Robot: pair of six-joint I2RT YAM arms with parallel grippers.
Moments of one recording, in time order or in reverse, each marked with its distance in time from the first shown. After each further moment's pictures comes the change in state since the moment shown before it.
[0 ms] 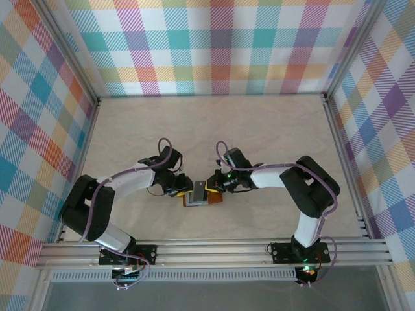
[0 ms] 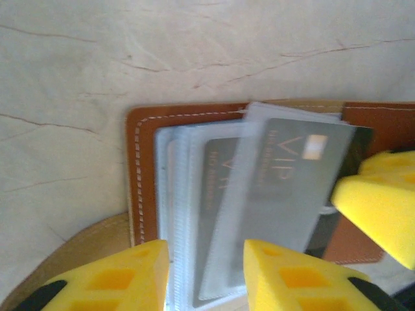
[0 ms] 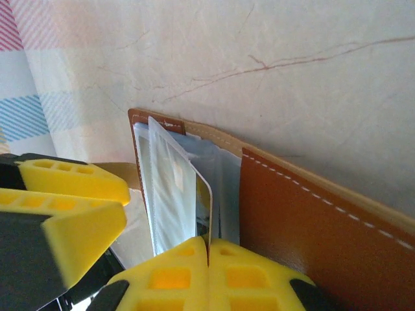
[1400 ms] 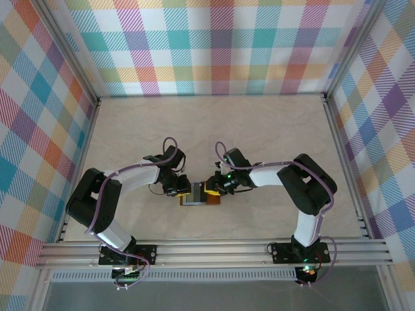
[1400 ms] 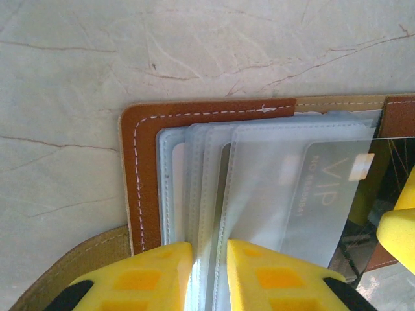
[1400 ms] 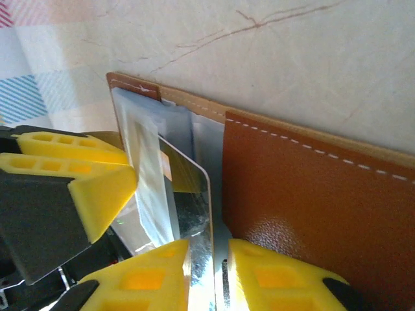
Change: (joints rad) left arm -0.010 0.085 0.048 -0.064 -0.064 0.082; right arm -0.011 0.025 0.003 -0.022 -0.076 0.006
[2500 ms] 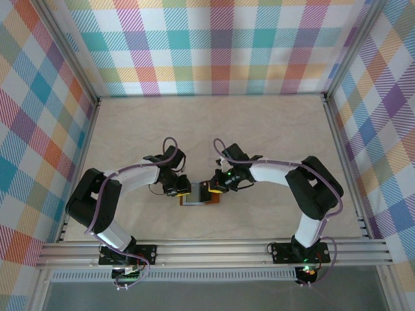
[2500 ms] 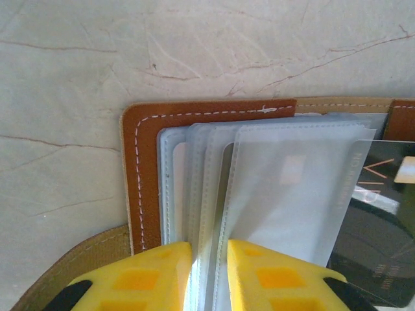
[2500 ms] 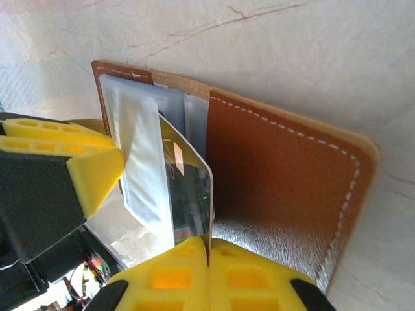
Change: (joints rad) left arm -0.002 -0.002 0.000 -0.001 -0.004 -0.003; right arm -0.001 -0.069 0.123 -0.358 0.115 -0.147
